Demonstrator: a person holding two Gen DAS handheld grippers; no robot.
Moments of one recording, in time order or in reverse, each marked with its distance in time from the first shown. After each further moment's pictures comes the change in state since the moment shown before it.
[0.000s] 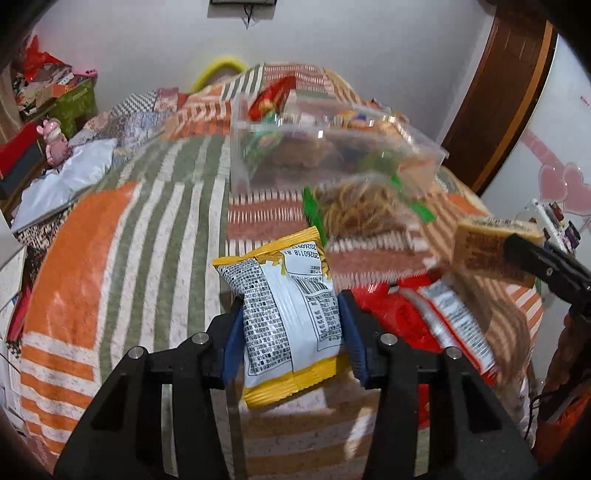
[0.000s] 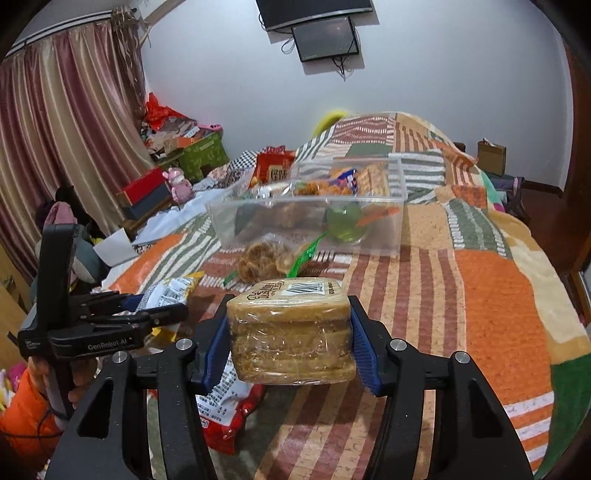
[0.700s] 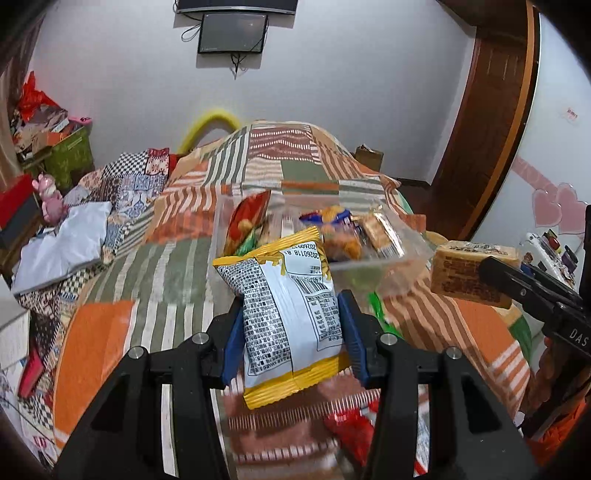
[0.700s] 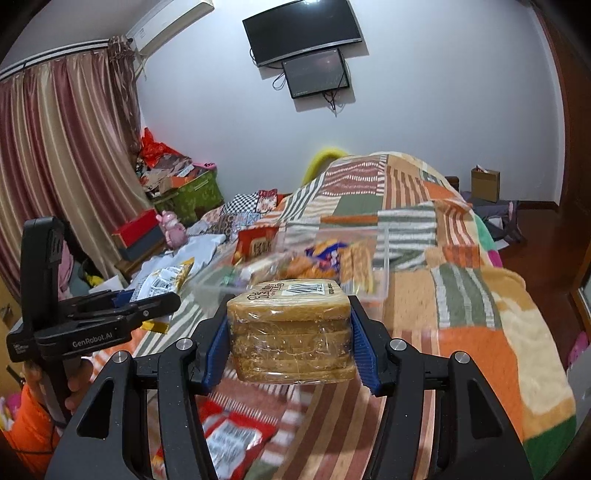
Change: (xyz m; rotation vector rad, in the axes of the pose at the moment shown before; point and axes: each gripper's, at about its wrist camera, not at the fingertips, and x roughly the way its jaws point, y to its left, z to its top) left arm -0.008 -0.020 0.096 0.054 -0.165 -0.001; right arm 0.005 -0.021 0.064 0.022 -0.132 -0.011
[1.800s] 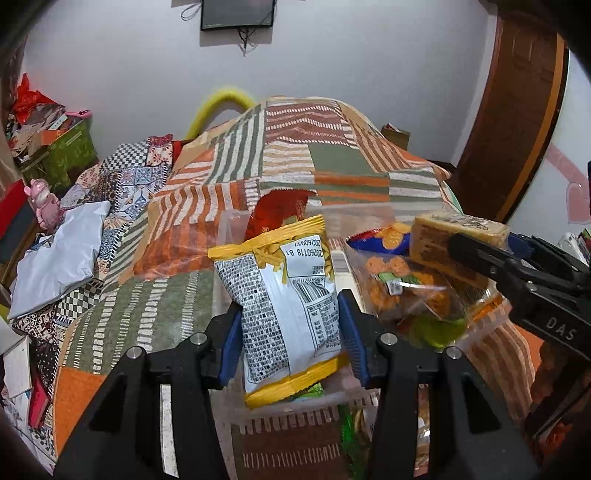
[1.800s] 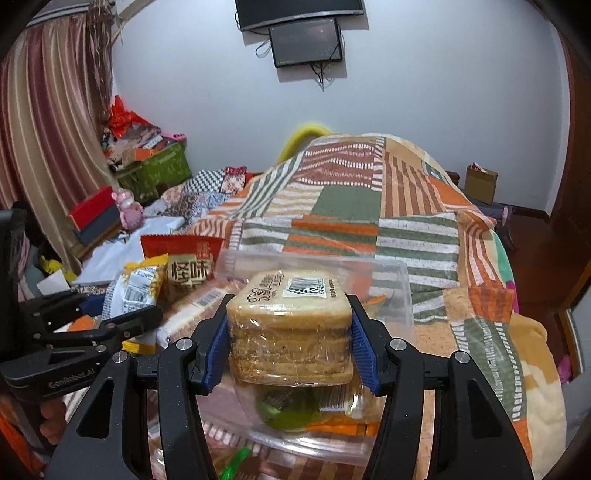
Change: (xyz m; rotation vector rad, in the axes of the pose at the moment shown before) left arm 0.116 0.032 0.046 0.014 0.098 0.066; right arm 0.125 -0.013 0.041 -0.062 0.119 -0.119
